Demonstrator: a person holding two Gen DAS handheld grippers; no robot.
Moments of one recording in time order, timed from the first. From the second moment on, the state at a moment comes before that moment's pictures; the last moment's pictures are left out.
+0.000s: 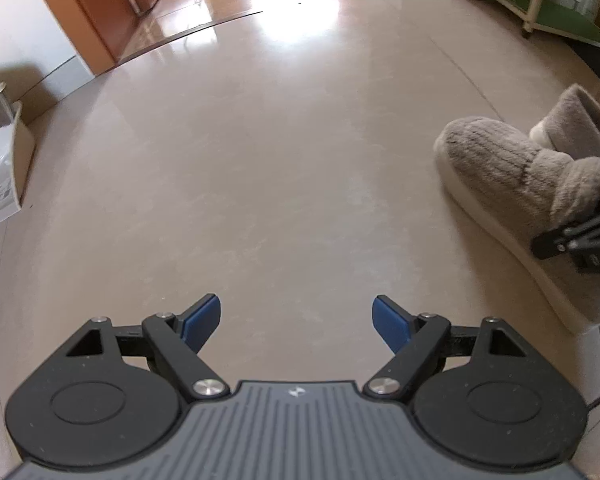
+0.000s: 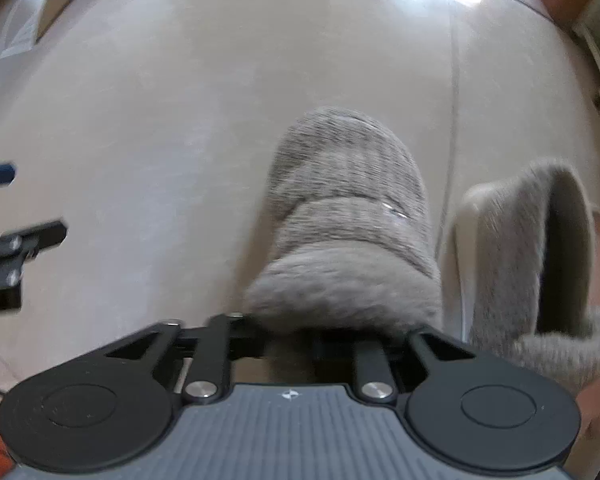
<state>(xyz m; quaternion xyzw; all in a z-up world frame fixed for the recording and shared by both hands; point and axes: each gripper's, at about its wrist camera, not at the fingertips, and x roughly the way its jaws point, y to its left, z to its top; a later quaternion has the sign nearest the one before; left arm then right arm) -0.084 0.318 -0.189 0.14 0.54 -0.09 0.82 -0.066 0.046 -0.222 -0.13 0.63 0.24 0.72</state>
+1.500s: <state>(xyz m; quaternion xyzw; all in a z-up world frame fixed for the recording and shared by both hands) -0.095 0.356 -0.182 0.12 0.56 -0.04 0.82 -0.022 0.065 -0.203 -0.01 0.70 0.36 0.61</state>
